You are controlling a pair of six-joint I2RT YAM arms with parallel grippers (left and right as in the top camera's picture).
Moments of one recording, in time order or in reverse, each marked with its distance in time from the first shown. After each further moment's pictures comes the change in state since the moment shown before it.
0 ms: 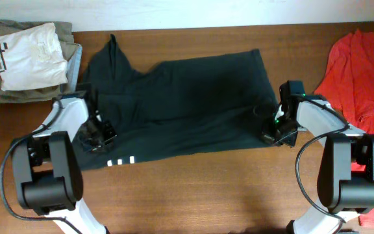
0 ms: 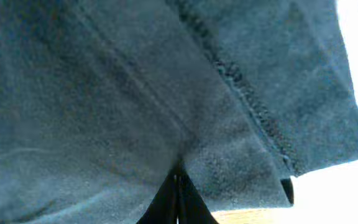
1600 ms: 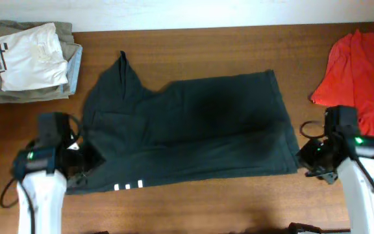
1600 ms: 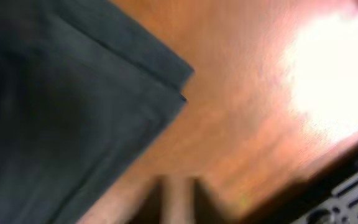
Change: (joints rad) left arm 0.069 -0.764 -0.258 -0.145 0.028 -0.090; right arm -0.172 -0.683 -0.131 -0.365 0.220 0.188
